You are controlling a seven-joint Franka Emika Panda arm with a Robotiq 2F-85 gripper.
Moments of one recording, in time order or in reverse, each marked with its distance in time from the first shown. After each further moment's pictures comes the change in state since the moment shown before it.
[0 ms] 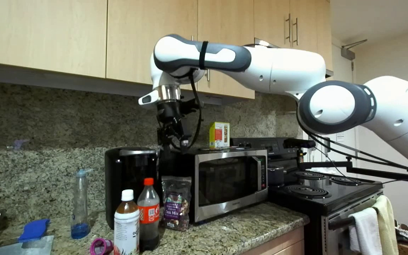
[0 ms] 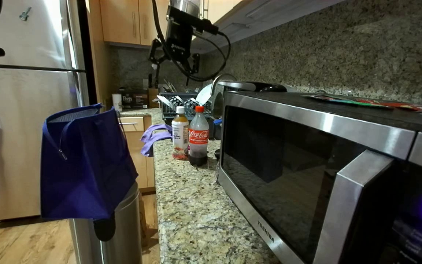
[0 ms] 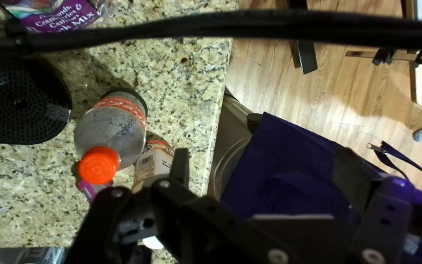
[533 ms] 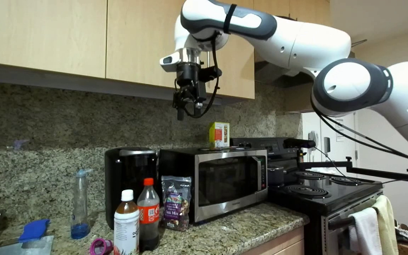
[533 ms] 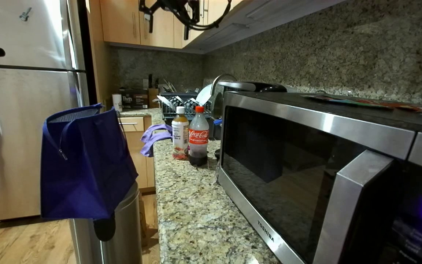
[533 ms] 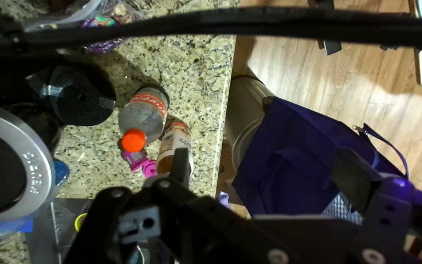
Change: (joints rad) arm -0.062 -0.164 -0.001 0.027 0.030 -0.042 0.013
